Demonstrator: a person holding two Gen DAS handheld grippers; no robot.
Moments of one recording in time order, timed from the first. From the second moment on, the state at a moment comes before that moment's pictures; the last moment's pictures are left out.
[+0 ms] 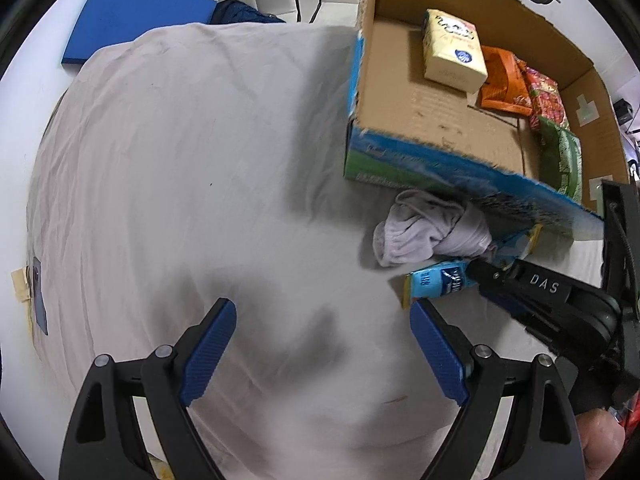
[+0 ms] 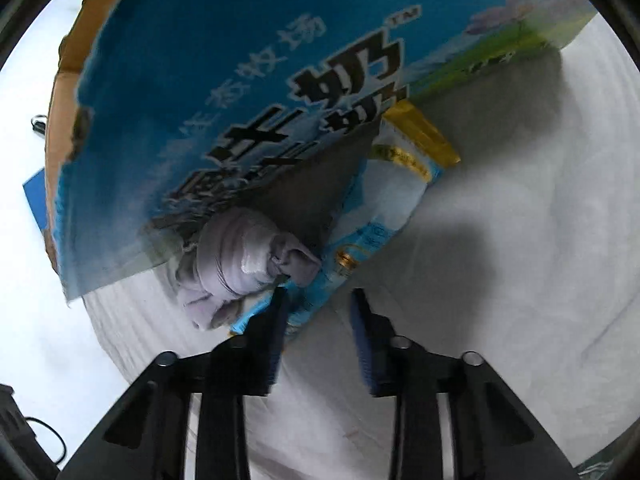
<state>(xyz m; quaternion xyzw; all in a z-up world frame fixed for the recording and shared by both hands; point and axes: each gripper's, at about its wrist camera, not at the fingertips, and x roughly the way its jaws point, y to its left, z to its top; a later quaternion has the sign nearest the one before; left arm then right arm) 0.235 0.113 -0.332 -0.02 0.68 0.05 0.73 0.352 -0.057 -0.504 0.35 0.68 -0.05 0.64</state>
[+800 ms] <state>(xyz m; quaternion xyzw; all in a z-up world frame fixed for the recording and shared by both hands) 0.282 0.041 -0.400 -0.01 0.70 -0.05 0.71 0.293 -0.140 -0.483 0.29 0.68 -0.10 0.67</state>
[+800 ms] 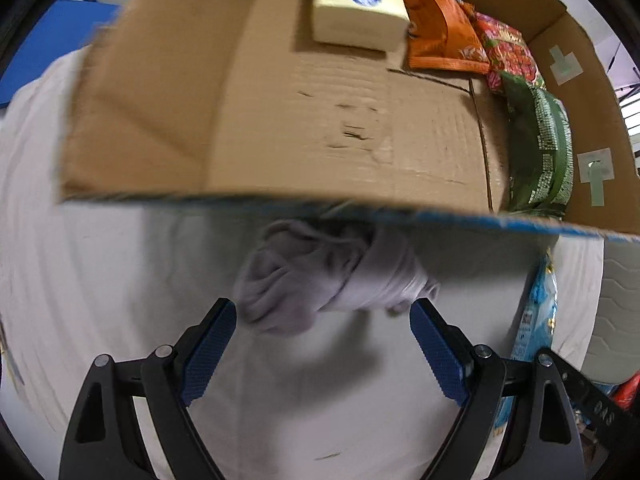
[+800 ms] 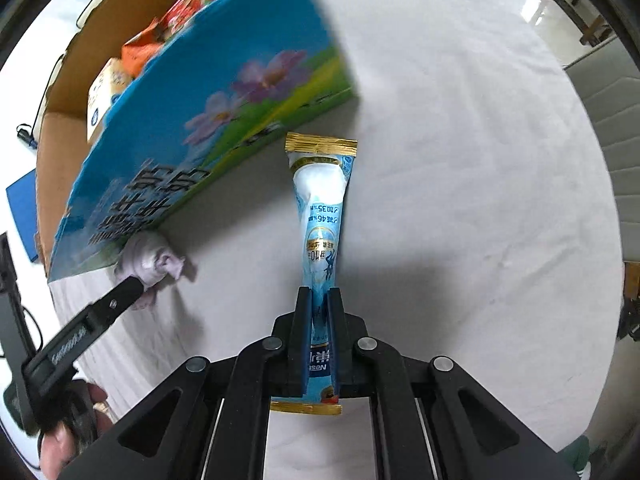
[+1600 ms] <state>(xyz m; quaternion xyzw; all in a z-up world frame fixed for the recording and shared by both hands) 0.249 0.047 -0.404 -0.06 0.69 -0.08 0.72 0.307 -0.136 -0.477 0.25 0.70 -0.09 0.67</state>
